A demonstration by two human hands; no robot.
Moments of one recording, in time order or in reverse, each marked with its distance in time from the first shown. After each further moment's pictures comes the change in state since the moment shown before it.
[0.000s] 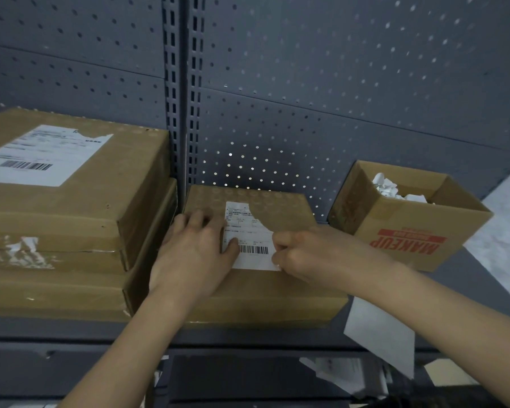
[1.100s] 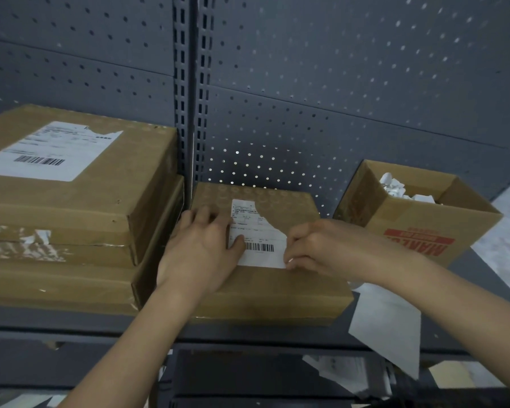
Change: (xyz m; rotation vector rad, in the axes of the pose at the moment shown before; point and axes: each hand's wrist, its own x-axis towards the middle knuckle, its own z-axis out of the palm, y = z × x) left_hand 0.002 0.000 -0.001 -0.008 -0.005 -0.009; right_hand -0.004 0.018 0.000 0.243 -0.024 0.016
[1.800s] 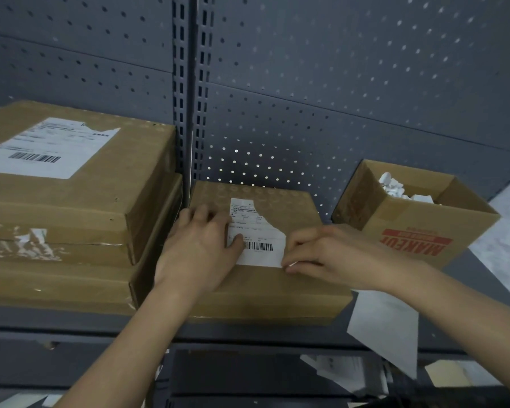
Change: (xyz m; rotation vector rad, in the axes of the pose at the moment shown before) left_hand 0.000 -0.002 0.001 -0.002 0.014 0.006; right_hand -0.011 0.009 0.015 0.127 0.123 -0.057
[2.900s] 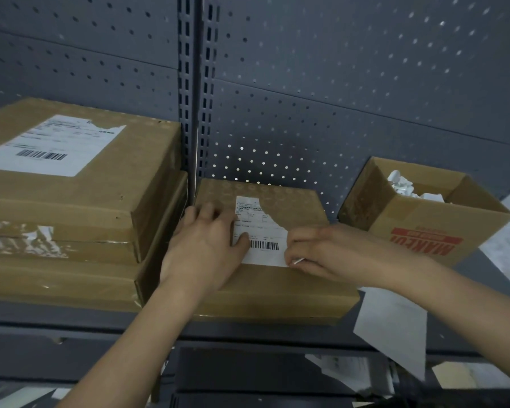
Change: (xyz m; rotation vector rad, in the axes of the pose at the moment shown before) left_hand 0.000 0.000 0.000 0.001 -0.009 -0.002; right_hand 0.011 0.006 0.007 -0.131 0.024 -0.135
